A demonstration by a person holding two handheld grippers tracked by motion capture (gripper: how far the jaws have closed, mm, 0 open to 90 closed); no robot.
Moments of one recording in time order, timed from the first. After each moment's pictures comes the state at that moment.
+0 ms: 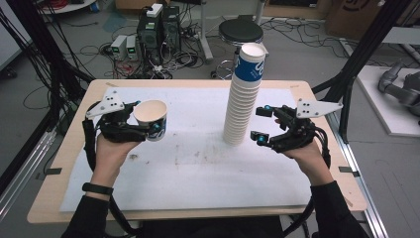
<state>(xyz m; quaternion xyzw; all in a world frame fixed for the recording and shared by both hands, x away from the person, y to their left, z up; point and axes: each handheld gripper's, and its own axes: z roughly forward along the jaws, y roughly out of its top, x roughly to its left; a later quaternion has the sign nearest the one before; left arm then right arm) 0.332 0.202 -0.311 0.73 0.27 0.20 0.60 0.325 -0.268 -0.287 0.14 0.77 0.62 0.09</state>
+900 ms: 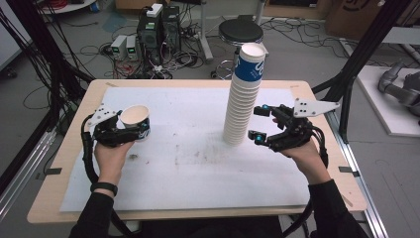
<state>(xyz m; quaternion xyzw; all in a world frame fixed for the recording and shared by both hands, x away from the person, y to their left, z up) 0.354 0.234 -0.378 0.68 0.40 0.25 0.56 0.327 -0.263 -0.289 0.14 0.77 0.62 0.09</state>
